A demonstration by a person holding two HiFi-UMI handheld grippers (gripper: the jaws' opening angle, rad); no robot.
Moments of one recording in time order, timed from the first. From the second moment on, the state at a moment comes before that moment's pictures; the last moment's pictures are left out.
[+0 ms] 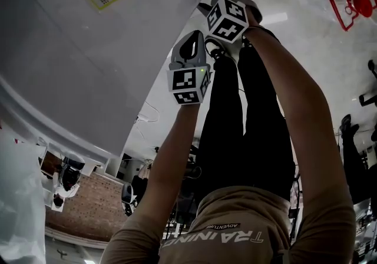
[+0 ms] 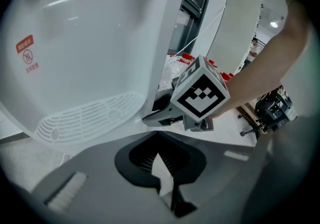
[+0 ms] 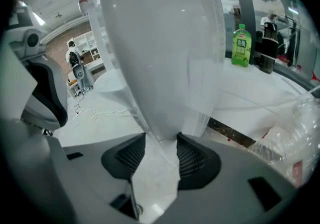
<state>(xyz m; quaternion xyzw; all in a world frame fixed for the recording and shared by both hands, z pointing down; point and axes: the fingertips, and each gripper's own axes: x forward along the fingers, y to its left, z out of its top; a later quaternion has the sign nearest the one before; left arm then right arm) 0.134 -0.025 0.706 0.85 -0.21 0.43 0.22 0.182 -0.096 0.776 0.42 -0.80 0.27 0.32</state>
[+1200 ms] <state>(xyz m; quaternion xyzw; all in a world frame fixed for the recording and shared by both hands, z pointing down) 0.098 -0.017 0.680 0.84 -0.25 0.42 0.22 0.158 -0.045 0.758 0.40 -0.79 0.27 0.37</state>
